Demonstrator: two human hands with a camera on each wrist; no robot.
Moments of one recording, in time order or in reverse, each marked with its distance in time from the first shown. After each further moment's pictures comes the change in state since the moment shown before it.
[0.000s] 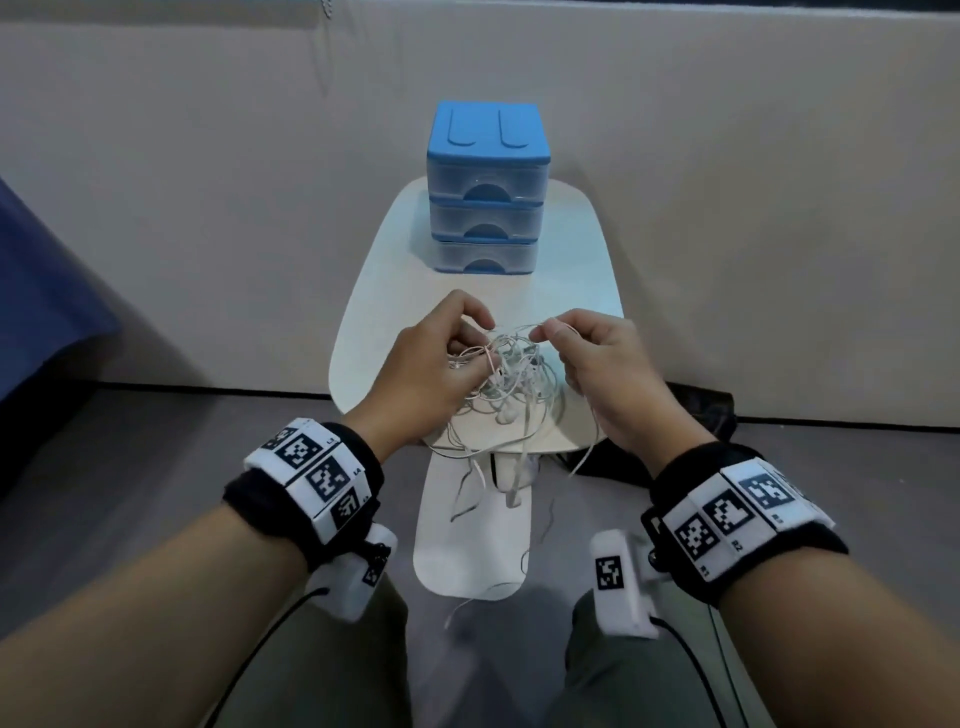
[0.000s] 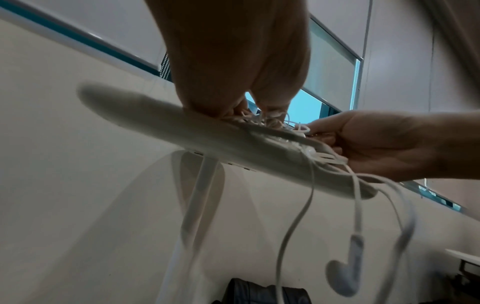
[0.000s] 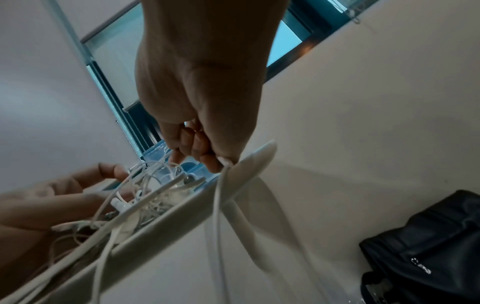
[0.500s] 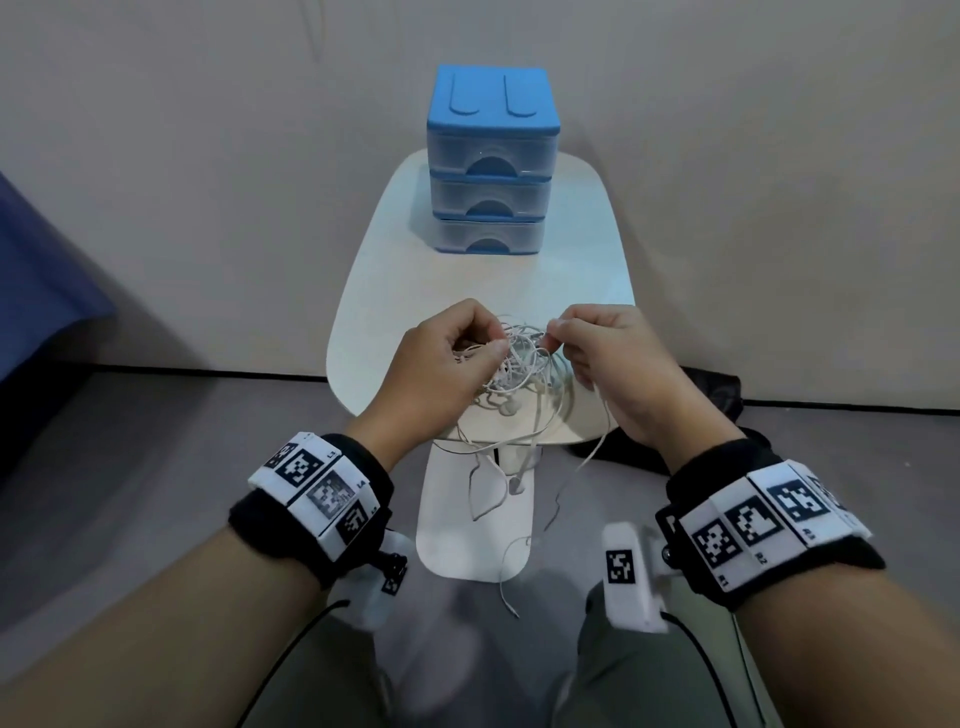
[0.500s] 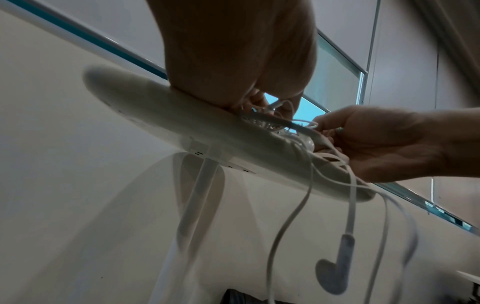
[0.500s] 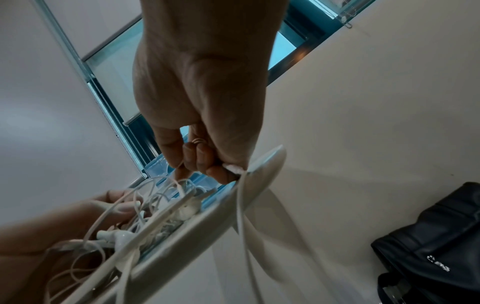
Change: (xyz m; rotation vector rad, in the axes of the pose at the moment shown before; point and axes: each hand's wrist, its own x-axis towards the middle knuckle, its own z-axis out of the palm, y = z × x) left_hand -0.007 -0.009 0.010 -0.143 0.004 -0.036; right_hand 0.000 0.001 -0.002 0.011 -0.094 0.105
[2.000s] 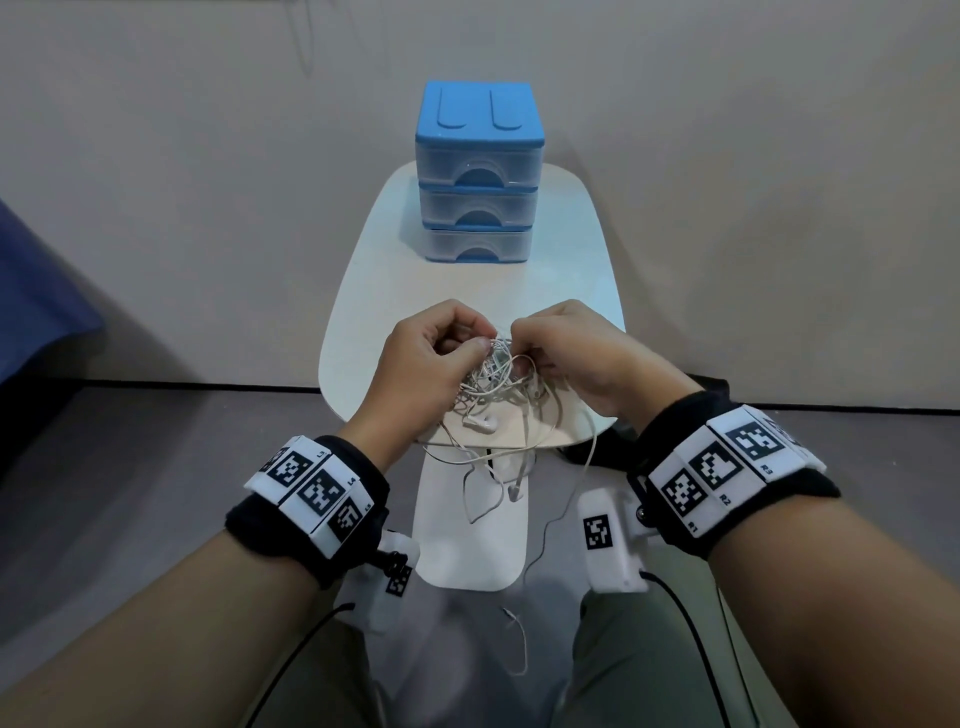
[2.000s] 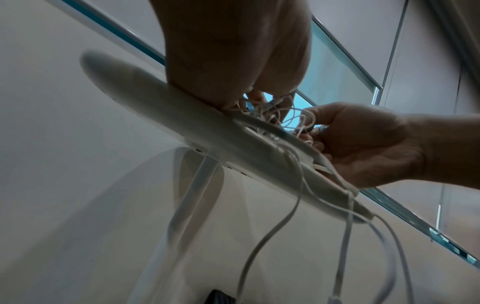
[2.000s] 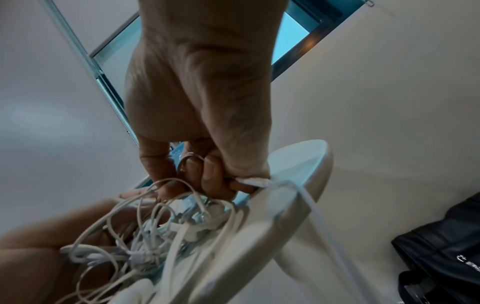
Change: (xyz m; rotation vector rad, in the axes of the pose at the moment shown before) left_hand 0.003 0.005 0.003 -0.166 0.096 -0.070; right_hand 0.013 -0.024 0.016 -0.101 -0.158 0.192
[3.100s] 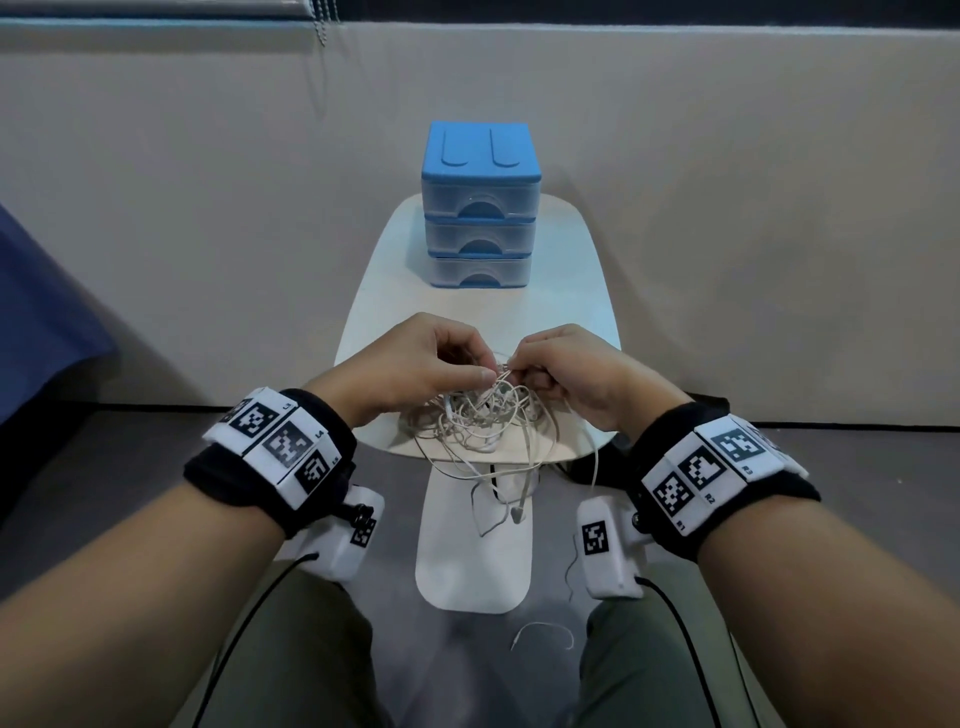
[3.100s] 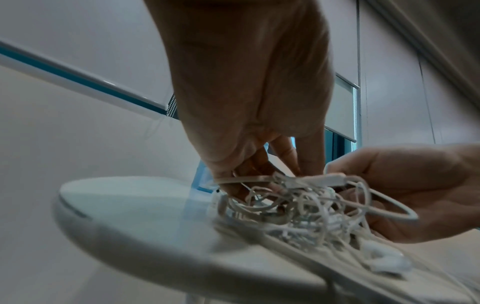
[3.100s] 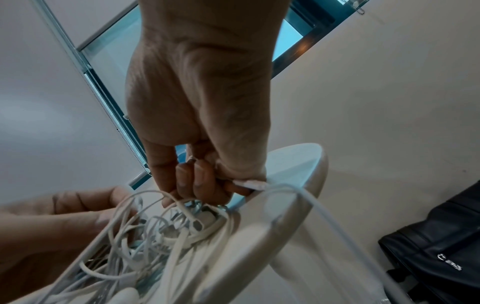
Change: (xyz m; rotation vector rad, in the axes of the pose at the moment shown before) left_hand 0.022 0.034 -0.038 0.245 -0.472 -0.097; right_hand -0.002 -0.003 -0.002 0.066 -0.043 0.049
